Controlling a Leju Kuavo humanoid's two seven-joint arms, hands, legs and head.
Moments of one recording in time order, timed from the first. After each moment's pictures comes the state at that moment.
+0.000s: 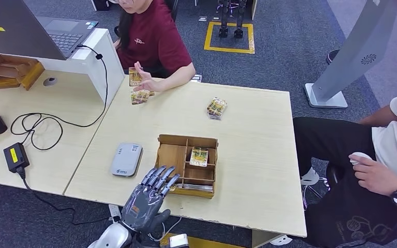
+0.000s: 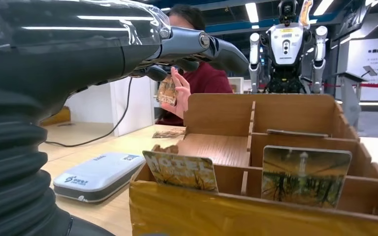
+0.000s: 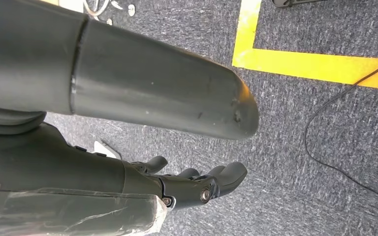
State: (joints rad) left arm 0.12 0.03 -0.51 -1.59 -1.47 0.31 -0.07; right arm -0.09 0.08 -1.17 -0.27 1.52 -0.23 0.05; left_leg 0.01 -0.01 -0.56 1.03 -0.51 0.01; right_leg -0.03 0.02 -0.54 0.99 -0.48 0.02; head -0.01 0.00
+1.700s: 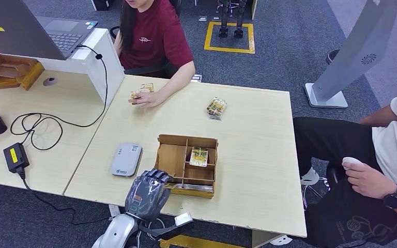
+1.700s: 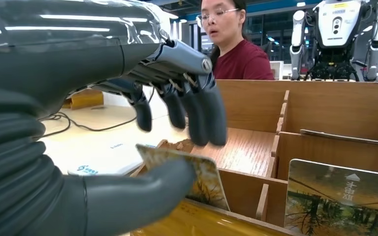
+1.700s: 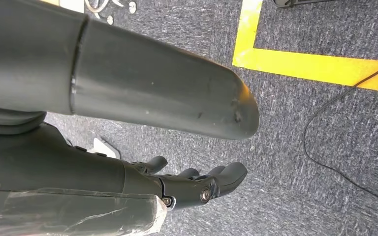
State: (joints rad) left arm 0.09 -0.12 -0.38 -1.52 -1.52 0.26 -0.05; right arm -0.09 0.09 -1.17 -0.27 1.53 -0.23 0.04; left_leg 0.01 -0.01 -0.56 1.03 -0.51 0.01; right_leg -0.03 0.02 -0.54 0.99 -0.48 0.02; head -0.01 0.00
